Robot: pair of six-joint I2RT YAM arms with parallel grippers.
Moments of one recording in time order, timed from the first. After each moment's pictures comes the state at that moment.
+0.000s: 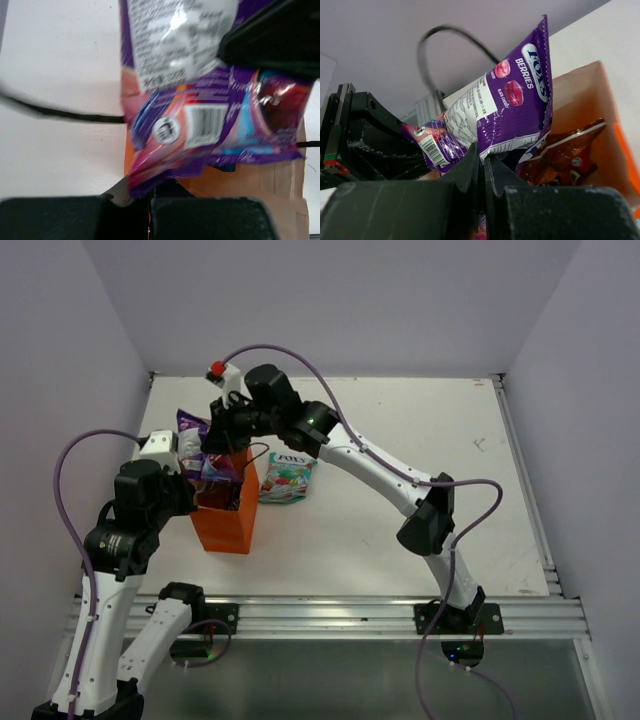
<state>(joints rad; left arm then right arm) -0.15 0.68 1.02 -0.92 -0.08 -0.22 0.95 2.15 2.34 -0.51 -0.40 0.33</state>
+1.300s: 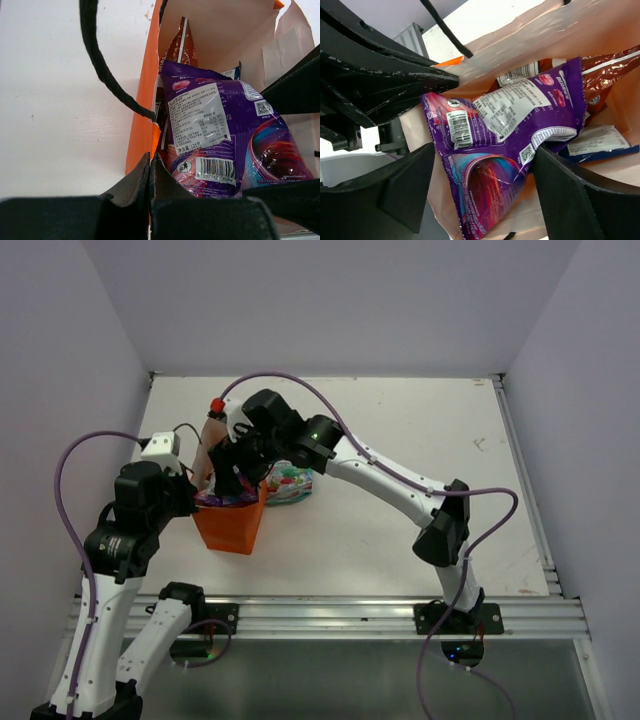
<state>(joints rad) -0.17 0.67 1.01 -0.91 -0.07 -0.22 1.03 2.03 2.17 -0.73 -0.33 0.25</state>
